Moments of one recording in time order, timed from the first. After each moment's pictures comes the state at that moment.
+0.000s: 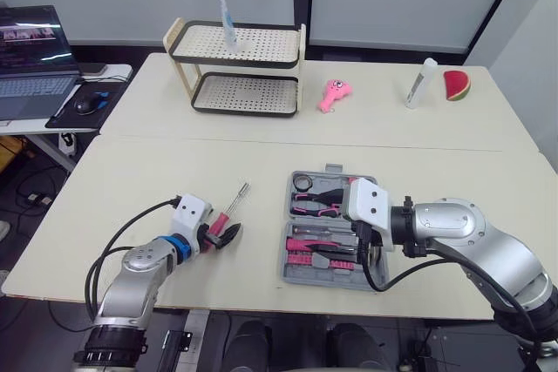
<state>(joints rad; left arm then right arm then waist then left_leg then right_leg) -0.10 0.49 0.05 0.06 -0.18 0.36 -0.60 -0.38 -0.71 0.31 -0.66 0.38 0.75 0.80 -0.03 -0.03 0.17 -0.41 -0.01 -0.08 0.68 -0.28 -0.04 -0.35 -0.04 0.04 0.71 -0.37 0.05</state>
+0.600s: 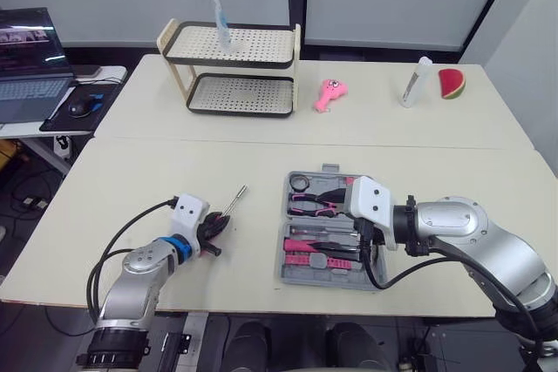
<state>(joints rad) -0.05 0.48 0.09 0.01 -0.21 0.39 -0.58 -0.38 -0.71 0.29 -0.66 0.38 0.77 0.80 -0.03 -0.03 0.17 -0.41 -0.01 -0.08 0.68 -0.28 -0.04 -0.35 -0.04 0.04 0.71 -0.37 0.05</state>
